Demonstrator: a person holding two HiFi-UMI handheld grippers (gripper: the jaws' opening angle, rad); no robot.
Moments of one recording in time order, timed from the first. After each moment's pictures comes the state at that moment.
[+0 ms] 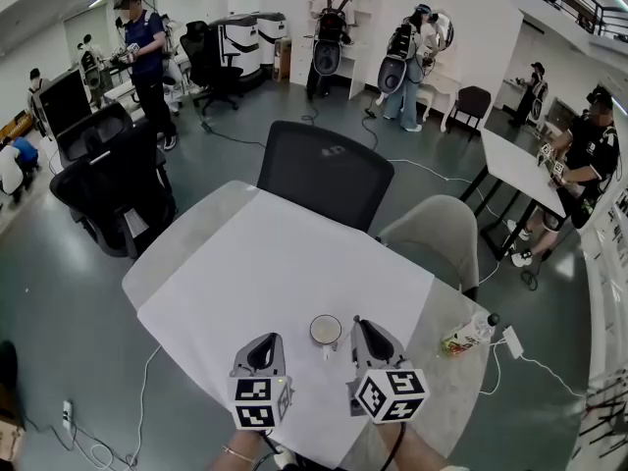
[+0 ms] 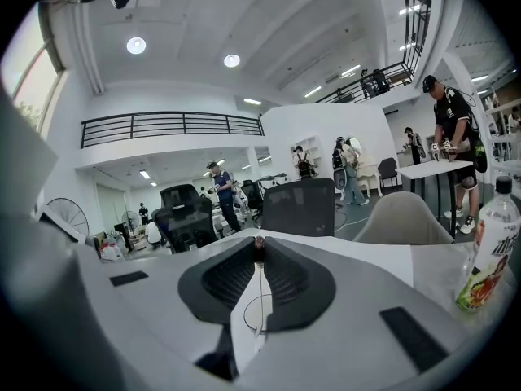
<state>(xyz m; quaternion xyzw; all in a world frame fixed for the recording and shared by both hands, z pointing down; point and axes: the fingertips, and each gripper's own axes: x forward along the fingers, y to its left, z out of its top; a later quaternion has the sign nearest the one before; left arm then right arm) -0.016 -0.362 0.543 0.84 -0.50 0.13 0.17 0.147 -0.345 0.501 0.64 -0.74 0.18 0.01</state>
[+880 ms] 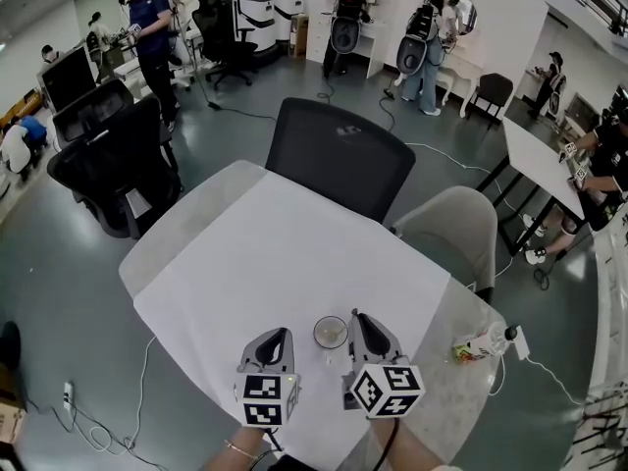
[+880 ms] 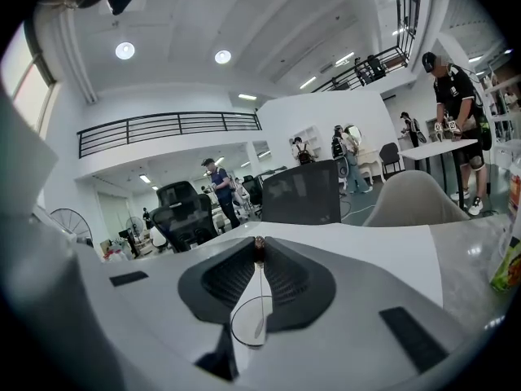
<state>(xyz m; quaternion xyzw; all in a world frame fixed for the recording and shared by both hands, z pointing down) 0.004 -0.377 0.569 0.83 -0.50 0.16 0.18 0.145 -0.379 0.541 0.63 -0.75 0.22 0.00</state>
